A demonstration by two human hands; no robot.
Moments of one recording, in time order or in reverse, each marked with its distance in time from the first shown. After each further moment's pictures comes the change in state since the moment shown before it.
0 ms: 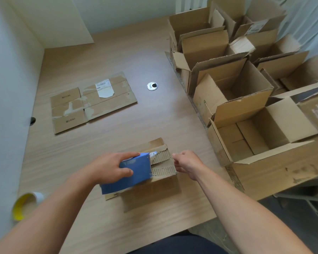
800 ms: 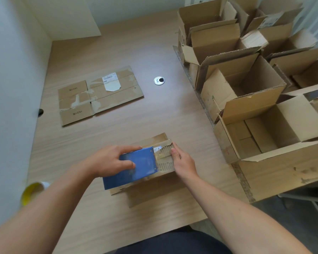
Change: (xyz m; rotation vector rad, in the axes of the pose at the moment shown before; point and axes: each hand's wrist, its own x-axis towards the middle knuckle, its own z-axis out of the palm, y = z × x) left_hand -0.016 -0.006 -0.007 -0.103 0.006 0.008; right_hand 0.006 0.036 0.037 -0.252 0.112 -0.346
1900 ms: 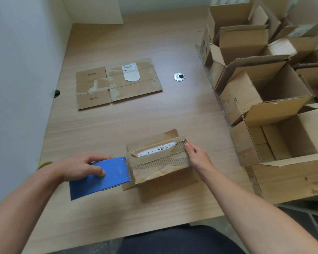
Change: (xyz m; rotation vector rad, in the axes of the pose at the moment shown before) left_hand -0.070 -0.125 -0.002 -0.299 -0.132 -0.121; right_hand 0.007 -0.009 0.003 0.078 -0.077 0.019
